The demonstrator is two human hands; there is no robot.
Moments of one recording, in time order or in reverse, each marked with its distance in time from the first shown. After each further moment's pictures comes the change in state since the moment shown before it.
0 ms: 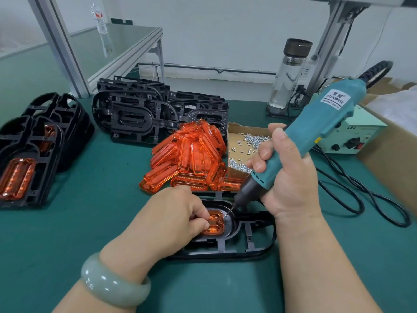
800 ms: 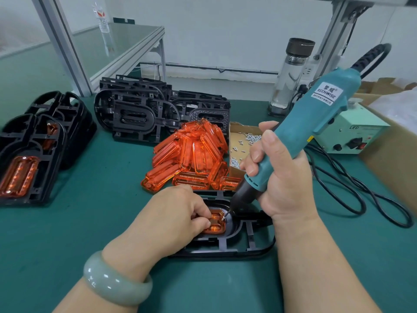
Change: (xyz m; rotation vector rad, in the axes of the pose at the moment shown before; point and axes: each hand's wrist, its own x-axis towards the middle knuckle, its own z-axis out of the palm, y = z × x) left_hand -0.001 0.001 0.000 -0.027 -0.004 -0.021; right_hand -0.005 0.002 0.007 -0.111 -0.108 -0.048
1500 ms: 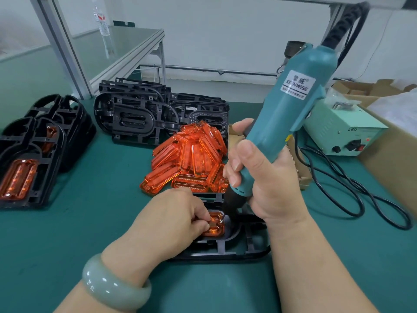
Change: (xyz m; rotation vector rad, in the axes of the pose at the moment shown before) left_hand 0.002 -0.003 0.004 0.060 0.039 0.058; right_hand -0.001 0.000 0.014 -0.038 -0.268 0.007
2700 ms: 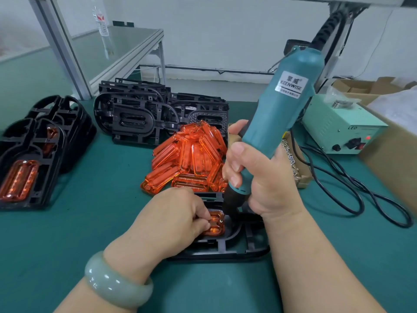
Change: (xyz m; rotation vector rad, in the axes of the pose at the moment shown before) left_hand 0.001 0.001 -0.002 0.030 -0.021 0.009; right_hand 0.005 0.004 -0.001 0.066 -0.007 0.057
